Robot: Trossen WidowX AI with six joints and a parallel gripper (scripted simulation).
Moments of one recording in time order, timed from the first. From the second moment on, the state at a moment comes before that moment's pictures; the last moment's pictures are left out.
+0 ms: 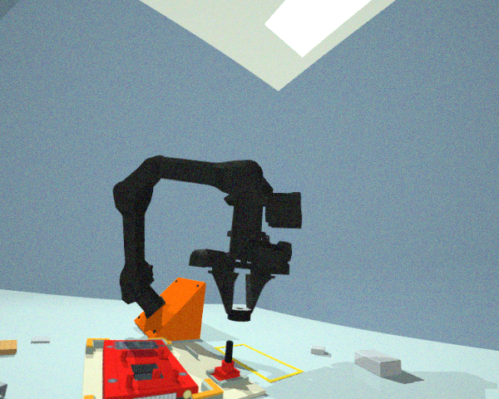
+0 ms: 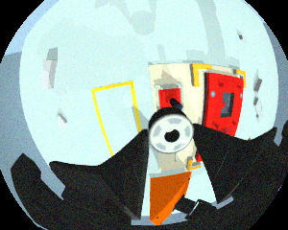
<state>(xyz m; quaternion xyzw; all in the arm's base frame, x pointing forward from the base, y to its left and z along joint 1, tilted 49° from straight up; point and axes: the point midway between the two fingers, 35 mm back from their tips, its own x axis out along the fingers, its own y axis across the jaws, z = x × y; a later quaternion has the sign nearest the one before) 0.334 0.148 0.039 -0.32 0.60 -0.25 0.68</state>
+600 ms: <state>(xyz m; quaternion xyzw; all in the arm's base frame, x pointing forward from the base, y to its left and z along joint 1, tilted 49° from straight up) 0.282 0.200 -0.017 -0.33 0.60 -0.24 0.68</state>
